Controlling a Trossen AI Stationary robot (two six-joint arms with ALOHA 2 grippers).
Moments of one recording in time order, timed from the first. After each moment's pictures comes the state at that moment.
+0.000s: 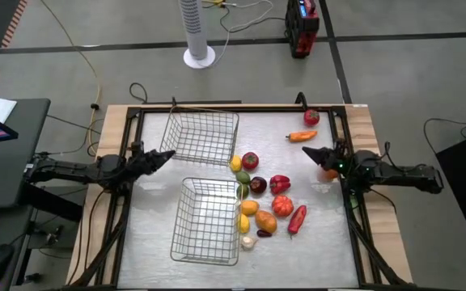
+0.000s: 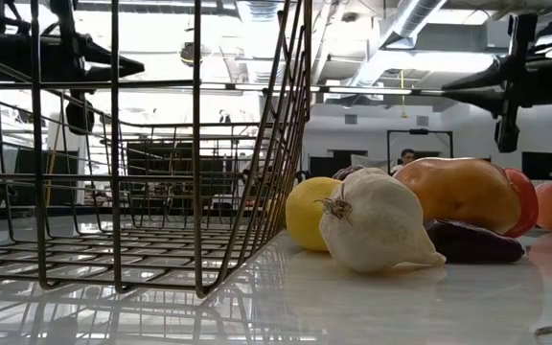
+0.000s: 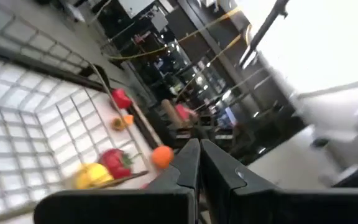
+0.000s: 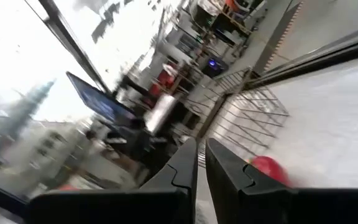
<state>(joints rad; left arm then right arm) -0.06 0.24 0.04 0.38 -0.48 -0.95 -0.06 0.01 0.04 0.07 0.39 0.95</state>
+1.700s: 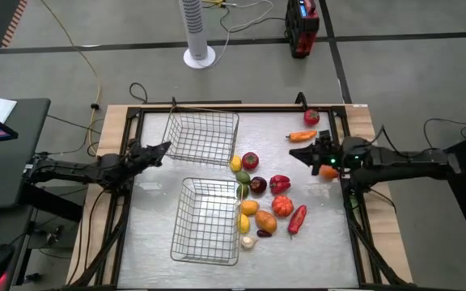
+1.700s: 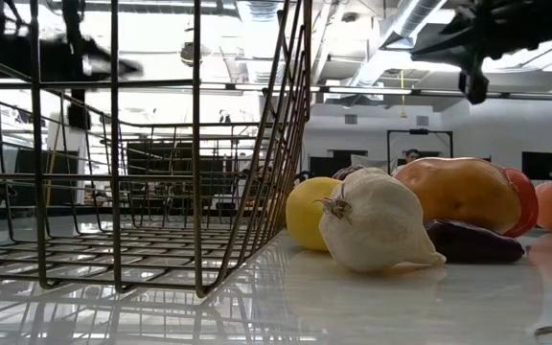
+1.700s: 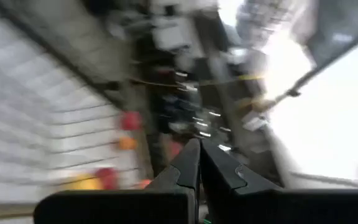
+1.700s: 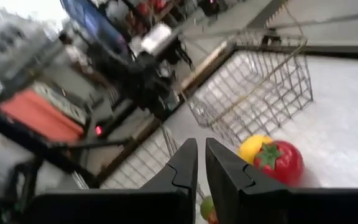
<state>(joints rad) -0.05 0.25 0.04 0.43 -0.63 -1.20 -0.06 0.56 0.45 -0.03 0.17 0.72</state>
